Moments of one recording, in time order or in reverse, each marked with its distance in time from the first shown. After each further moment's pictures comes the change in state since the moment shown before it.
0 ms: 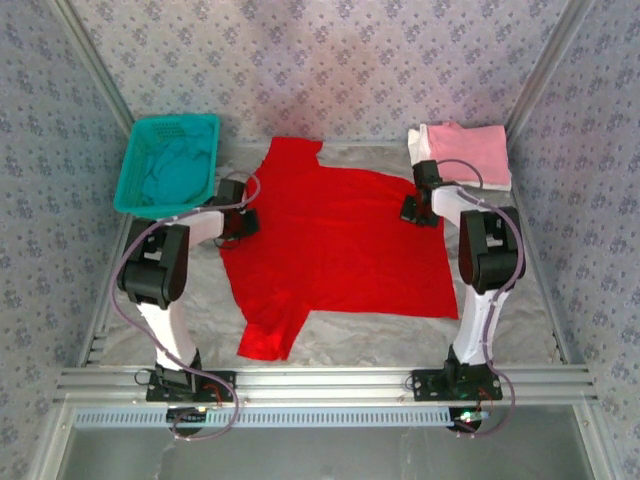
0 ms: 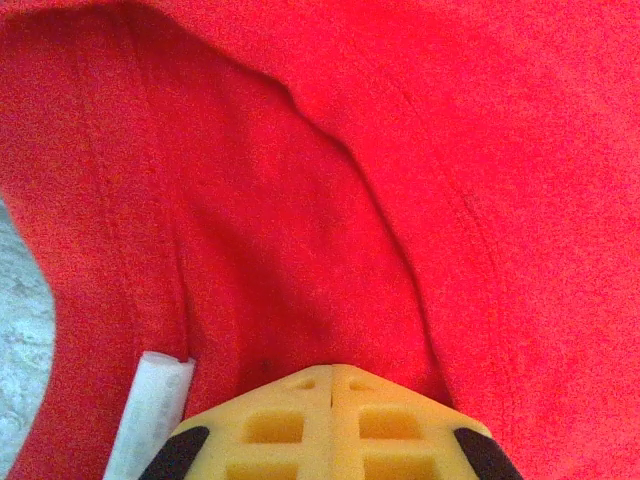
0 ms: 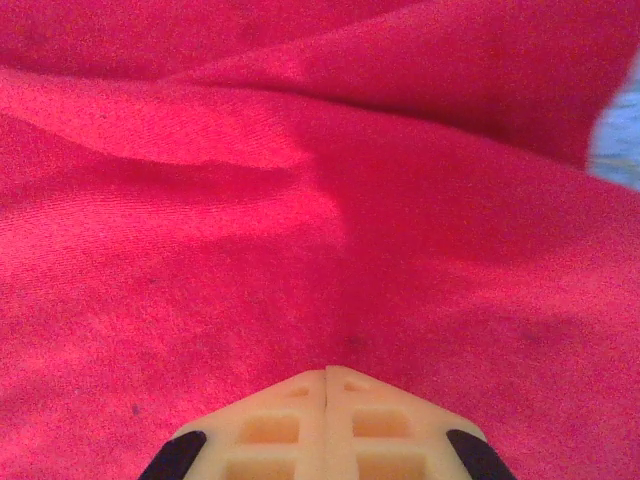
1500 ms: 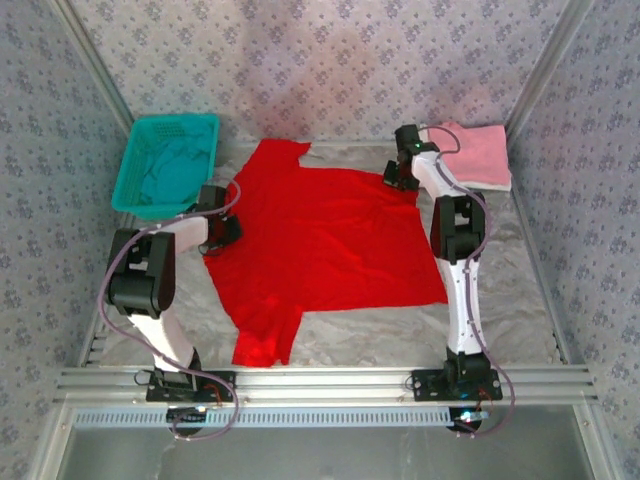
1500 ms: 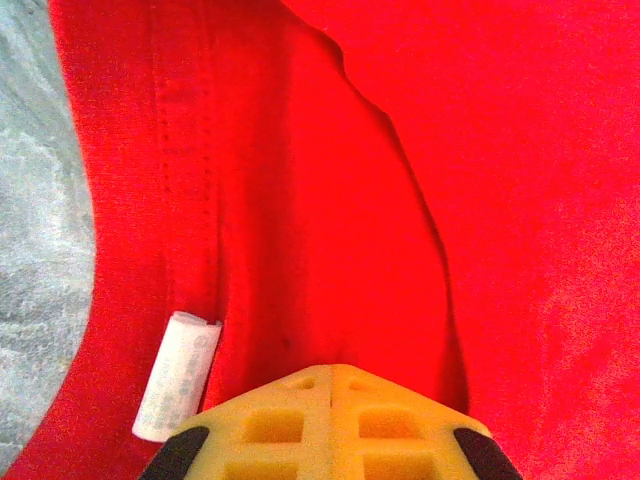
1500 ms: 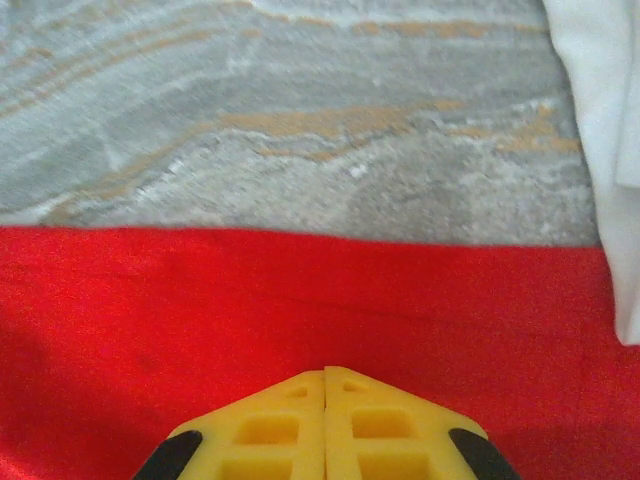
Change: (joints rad) left arm 0.079 -0.092 -0.082 -0.061 -0.054 -0.023; right arm 0.024 0.472 0.830 -0.323 -0.061 0.042
